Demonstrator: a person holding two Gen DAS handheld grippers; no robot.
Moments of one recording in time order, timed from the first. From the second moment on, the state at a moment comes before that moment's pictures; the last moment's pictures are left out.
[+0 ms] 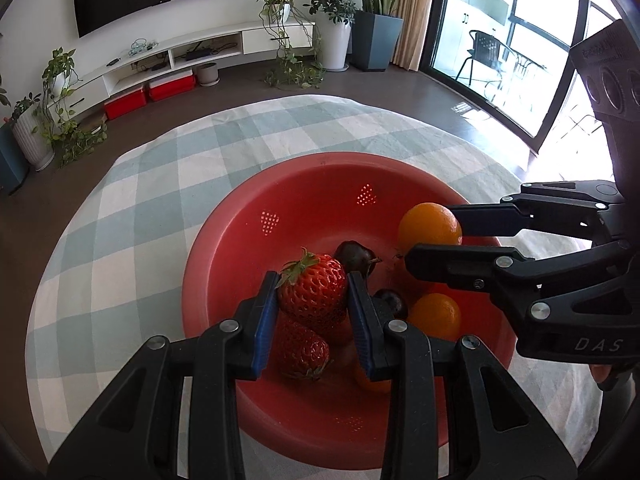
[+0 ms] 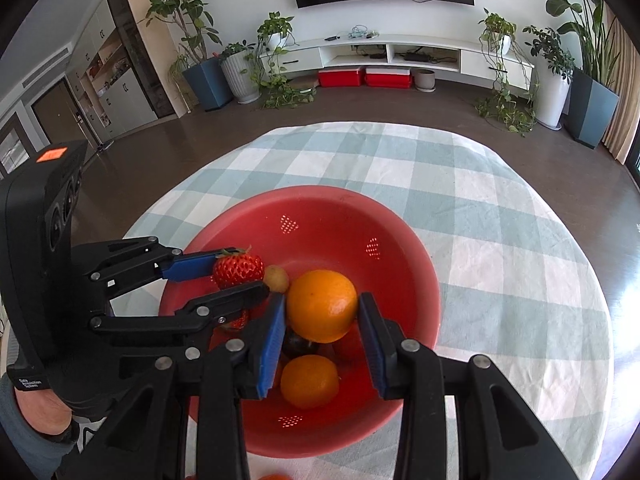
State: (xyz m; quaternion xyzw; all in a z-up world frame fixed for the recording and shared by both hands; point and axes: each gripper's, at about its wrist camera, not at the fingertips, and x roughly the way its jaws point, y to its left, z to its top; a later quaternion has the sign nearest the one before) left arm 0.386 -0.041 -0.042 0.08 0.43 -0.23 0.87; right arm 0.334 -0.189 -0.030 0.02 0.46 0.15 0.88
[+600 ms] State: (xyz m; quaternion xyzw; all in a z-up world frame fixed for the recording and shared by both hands) left arm 0.384 -0.039 -0.053 0.09 0.43 -0.23 0.87; right arm 0.338 -0.183 -0.049 -0.03 0.47 0.13 0.87
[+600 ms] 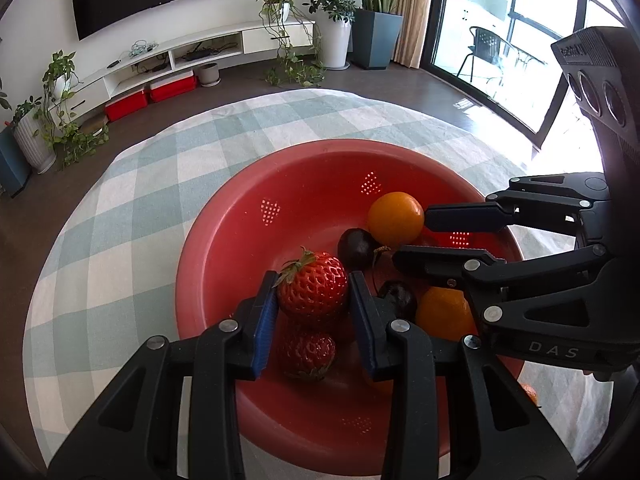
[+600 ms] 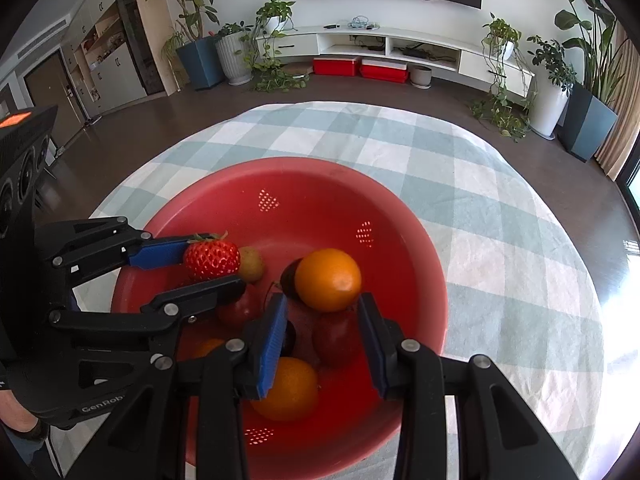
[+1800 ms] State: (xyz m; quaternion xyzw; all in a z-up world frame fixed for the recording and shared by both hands) left arm 0.219 -0.006 -0.019 0.10 0.38 -0.28 0.88; right arm 0.157 -0.248 -0.025 0.12 0.40 0.11 0.90
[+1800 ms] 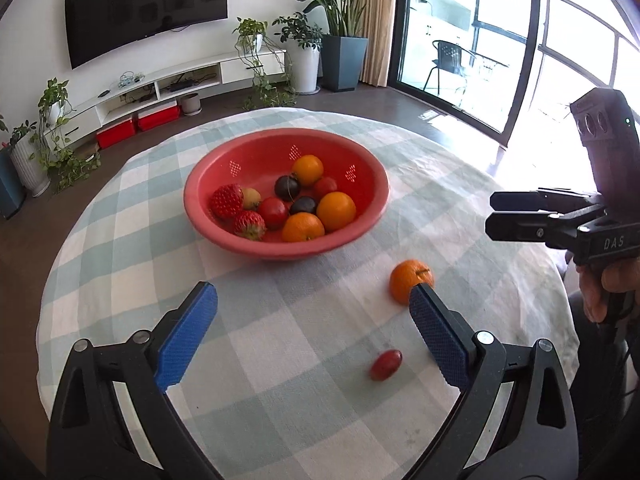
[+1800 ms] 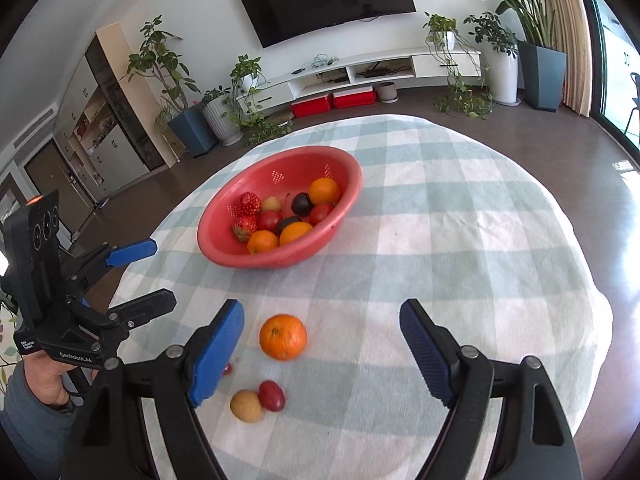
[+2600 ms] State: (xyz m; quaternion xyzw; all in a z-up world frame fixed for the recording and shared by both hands) left arm 0.205 -0.041 -0.086 0.21 0.45 -0.39 0.78; right arm 0.102 -0.230 -0.057 0.12 0.43 0.12 0.89
